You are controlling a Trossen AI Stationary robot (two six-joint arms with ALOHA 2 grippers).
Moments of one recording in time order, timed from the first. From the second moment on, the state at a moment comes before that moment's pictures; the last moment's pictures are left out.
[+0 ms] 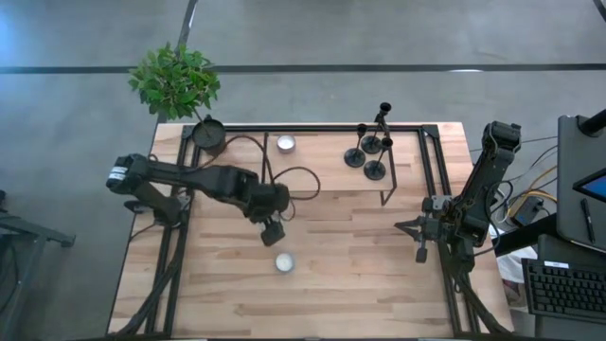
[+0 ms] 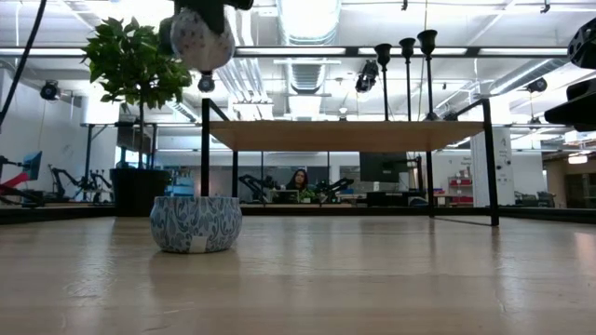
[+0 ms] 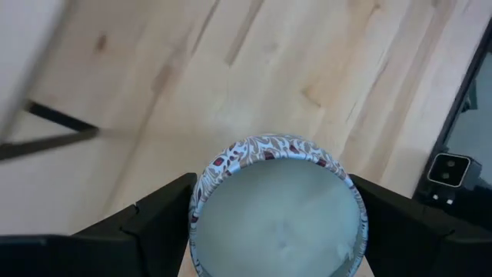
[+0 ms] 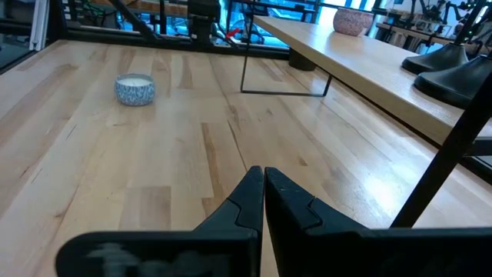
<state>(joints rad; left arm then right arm) -0.13 1.53 1.49 -1.08 0.06 -0.64 1.21 0.77 0.18 -0.46 1.33 0.94</state>
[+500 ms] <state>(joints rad) 0.08 1.63 1.69 -1.24 0.07 -0.28 1.21 0.77 0.18 -0.46 1.33 0.94</state>
